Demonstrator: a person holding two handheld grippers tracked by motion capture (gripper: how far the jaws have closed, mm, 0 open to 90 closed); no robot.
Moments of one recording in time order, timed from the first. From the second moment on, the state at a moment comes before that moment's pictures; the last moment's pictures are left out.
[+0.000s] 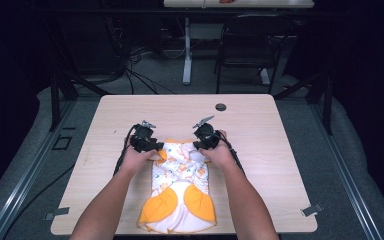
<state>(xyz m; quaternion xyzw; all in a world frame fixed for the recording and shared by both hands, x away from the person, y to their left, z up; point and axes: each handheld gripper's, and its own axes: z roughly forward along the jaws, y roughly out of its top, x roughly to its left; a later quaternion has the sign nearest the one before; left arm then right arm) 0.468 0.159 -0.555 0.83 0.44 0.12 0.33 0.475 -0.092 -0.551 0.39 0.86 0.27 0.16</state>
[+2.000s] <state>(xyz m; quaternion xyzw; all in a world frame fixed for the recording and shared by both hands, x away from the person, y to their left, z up) 0.456 0.162 -0.499 0.83 0.39 0.14 0.38 0.456 -0.111 -0.497 0.36 0.86 0.34 0.15</state>
